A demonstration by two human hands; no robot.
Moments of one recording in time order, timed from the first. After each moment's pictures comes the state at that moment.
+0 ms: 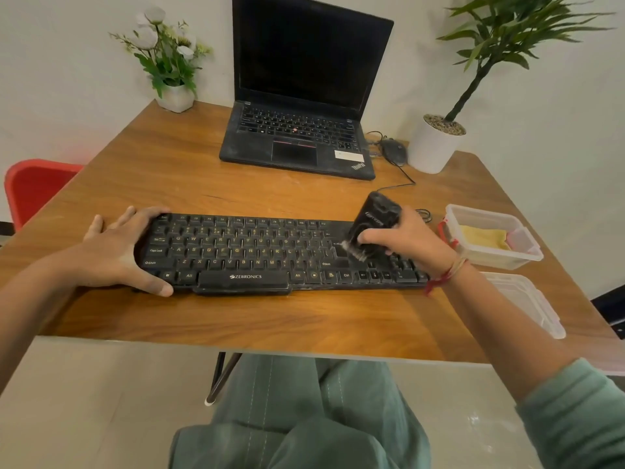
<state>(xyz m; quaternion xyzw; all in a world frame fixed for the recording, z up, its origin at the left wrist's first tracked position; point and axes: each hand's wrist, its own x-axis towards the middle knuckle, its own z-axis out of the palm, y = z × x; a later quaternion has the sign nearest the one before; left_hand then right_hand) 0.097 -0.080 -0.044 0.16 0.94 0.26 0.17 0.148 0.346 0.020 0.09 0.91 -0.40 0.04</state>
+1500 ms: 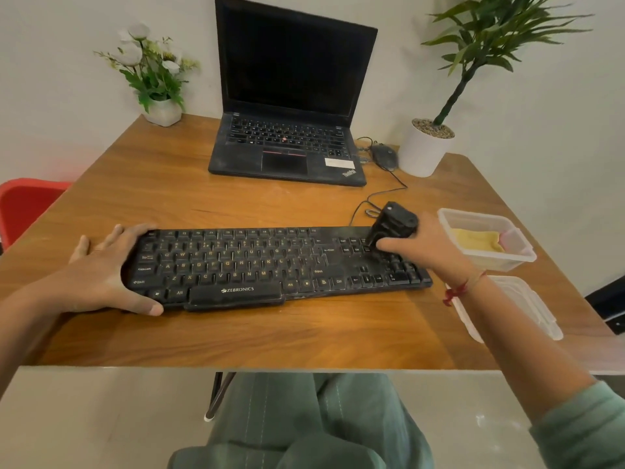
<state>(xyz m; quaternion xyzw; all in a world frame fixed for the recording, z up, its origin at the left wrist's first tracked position) 0.090 -0.083 -0.054 0.16 0.94 0.25 0.15 0.152 0.385 0.017 0.10 0.95 -0.31 -0.02</state>
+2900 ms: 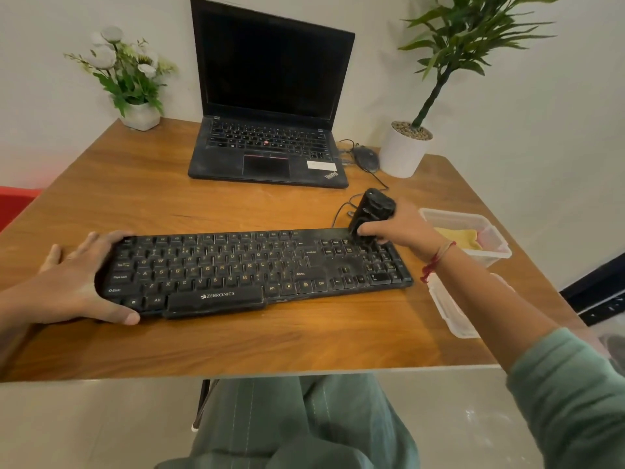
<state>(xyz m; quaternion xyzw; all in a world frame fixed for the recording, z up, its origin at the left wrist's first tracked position) 0.075 -0.093 -0.075 0.16 0.94 0.27 0.10 0.124 0.397 0.024 0.13 0.92 -0.37 0.00</state>
